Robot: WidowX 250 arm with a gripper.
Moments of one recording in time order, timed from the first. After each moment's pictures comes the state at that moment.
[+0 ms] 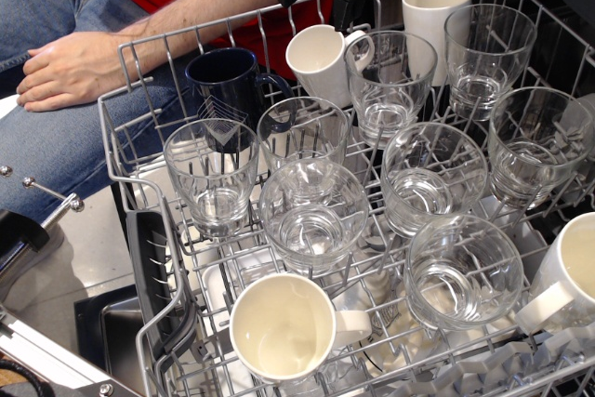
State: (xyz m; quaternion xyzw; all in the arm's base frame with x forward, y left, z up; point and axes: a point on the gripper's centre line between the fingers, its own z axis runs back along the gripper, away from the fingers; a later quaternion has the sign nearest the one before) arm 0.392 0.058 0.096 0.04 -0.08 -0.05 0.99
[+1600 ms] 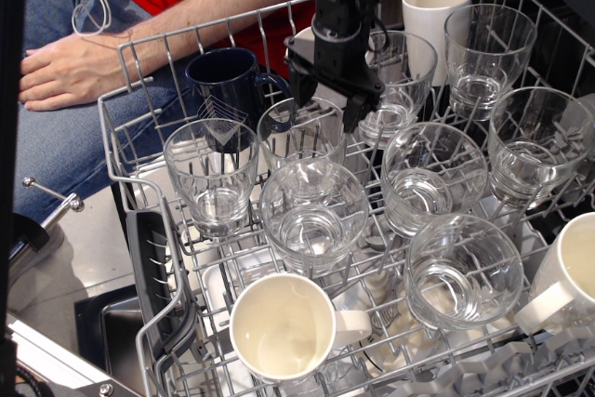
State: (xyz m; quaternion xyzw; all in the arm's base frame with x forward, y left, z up) arm 0.402 0.050 -0.021 0.07 -0.09 -0.04 0.99
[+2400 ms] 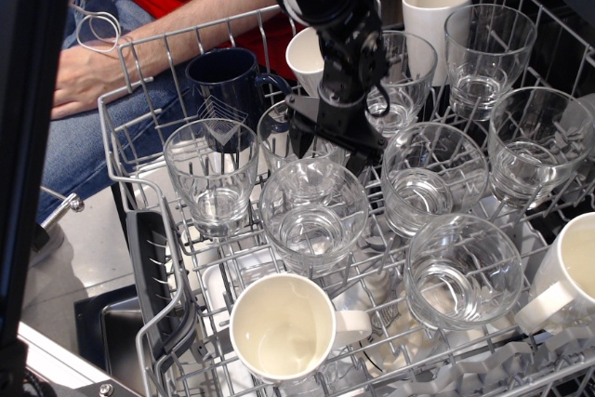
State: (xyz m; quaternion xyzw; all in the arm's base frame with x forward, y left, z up) arm 0.382 0.036 -0.065 0.09 -0.09 0.01 0.99
